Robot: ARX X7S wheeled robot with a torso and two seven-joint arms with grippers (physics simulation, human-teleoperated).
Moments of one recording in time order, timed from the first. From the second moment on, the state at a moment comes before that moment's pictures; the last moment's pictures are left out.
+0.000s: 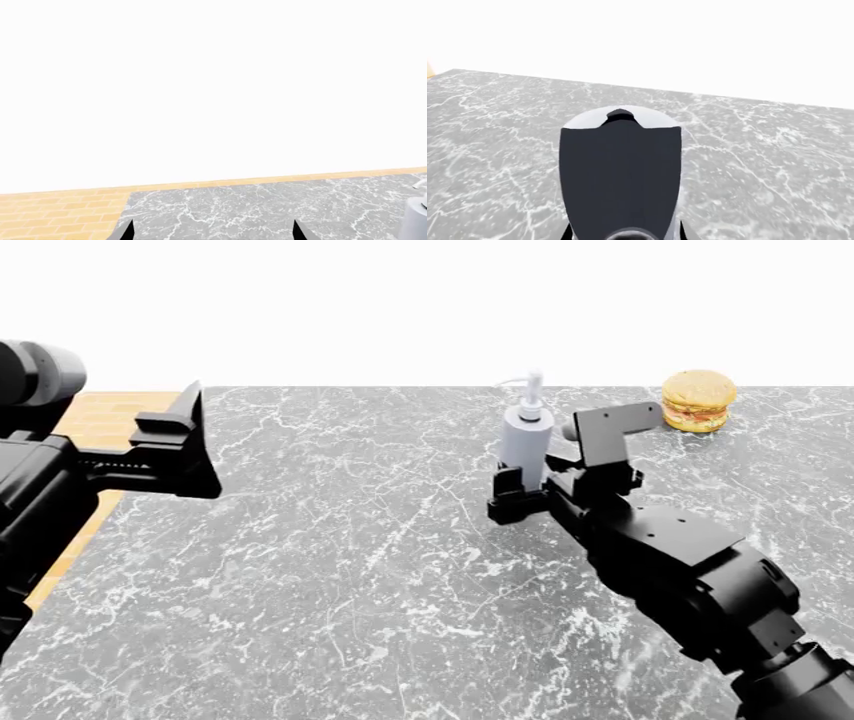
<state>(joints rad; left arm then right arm) -0.77 -0.85 -0.08 0.68 -1.59 -1.02 -0.84 0.95 0.50 -0.72 0.24 0.98 0.52 0.24</state>
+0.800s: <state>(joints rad) -0.79 -0.85 -0.05 0.69 -1.61 -1.01 -0.87 1.12 0.82 -0.54 -0.46 1.46 0.87 0.74</state>
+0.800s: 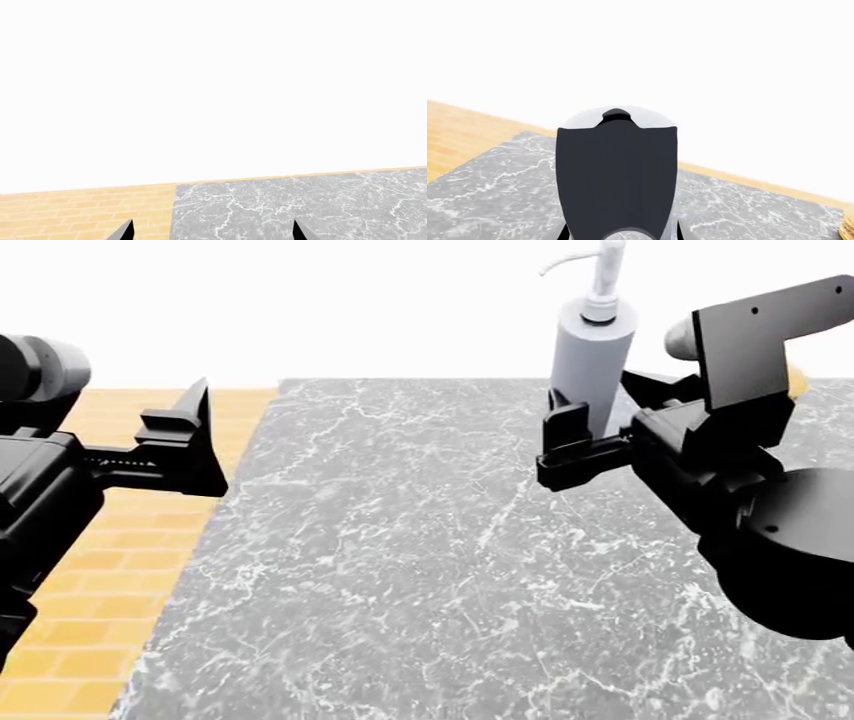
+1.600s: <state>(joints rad) -0.76 -0.84 -0.05 0.69 -1.57 -0.98 -0.83 1.15 0.83 -0.55 -0.50 1.43 0.88 0.75</state>
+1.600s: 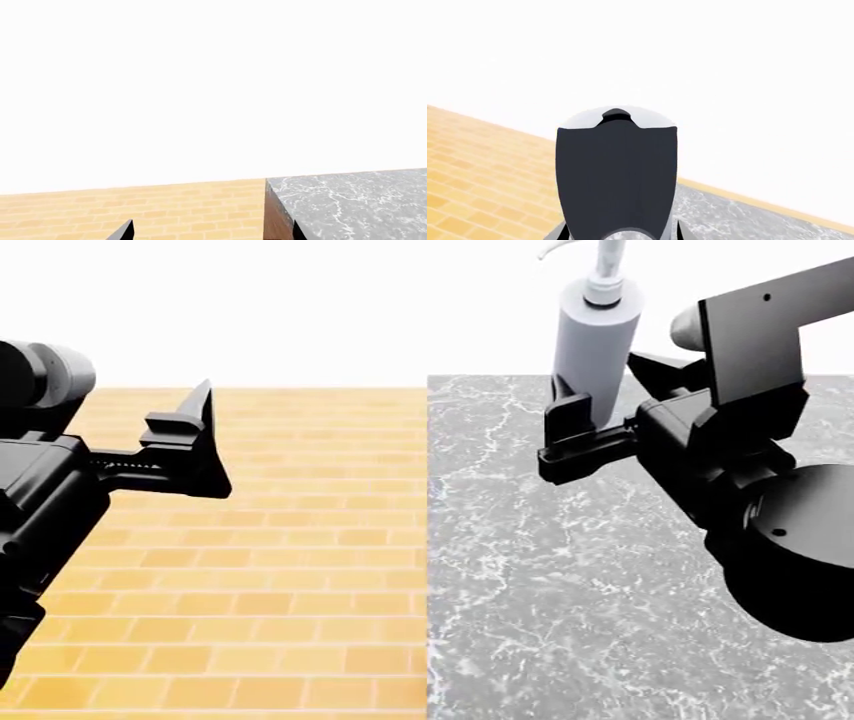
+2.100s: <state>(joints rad) -0.75 -0.84 -0.05 0.70 -1.55 -0.97 -0.82 1.14 0.83 -0.55 -0.51 1.41 0.87 0.76</state>
